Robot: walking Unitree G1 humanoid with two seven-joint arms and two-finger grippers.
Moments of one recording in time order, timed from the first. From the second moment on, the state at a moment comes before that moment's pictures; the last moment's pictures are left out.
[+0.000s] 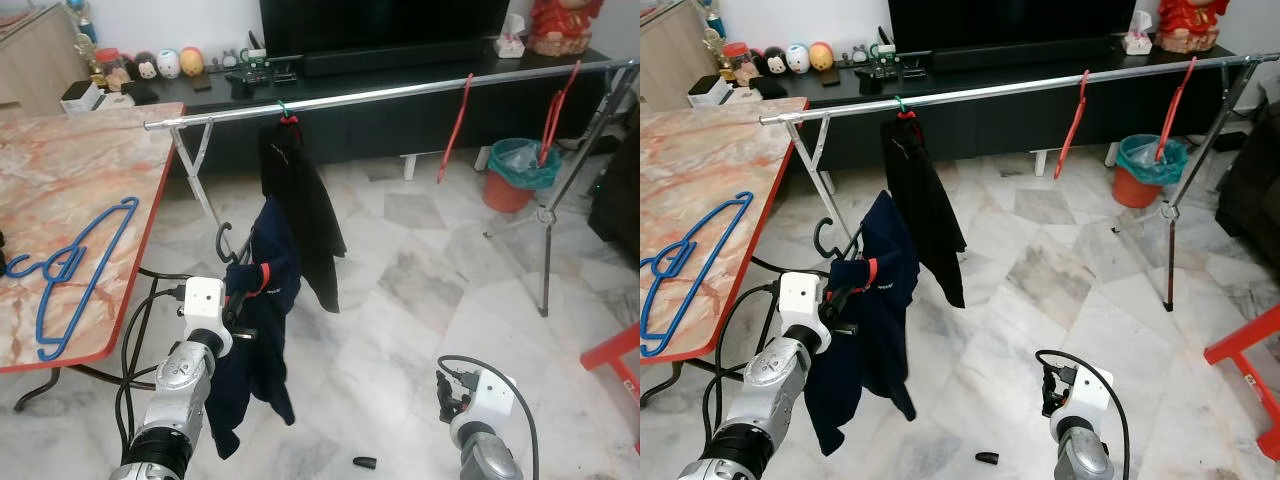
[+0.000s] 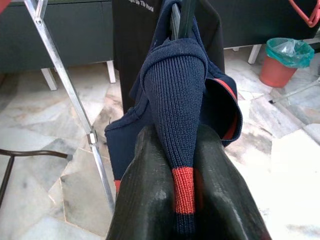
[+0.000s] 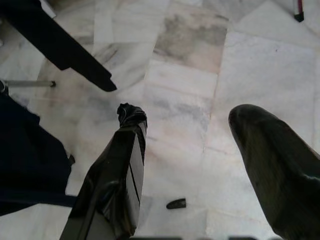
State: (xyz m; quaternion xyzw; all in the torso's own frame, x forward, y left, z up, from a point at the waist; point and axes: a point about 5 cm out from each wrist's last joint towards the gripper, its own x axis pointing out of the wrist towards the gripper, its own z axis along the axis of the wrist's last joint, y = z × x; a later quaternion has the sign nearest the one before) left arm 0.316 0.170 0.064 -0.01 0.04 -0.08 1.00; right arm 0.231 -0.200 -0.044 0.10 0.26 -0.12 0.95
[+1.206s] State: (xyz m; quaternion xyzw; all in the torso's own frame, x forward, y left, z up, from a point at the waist) left arm 0.322 0.174 0.065 0.01 0.05 -0.07 1.00; right arm 0.233 -0.204 -0.041 0.09 0.25 -0.09 0.96
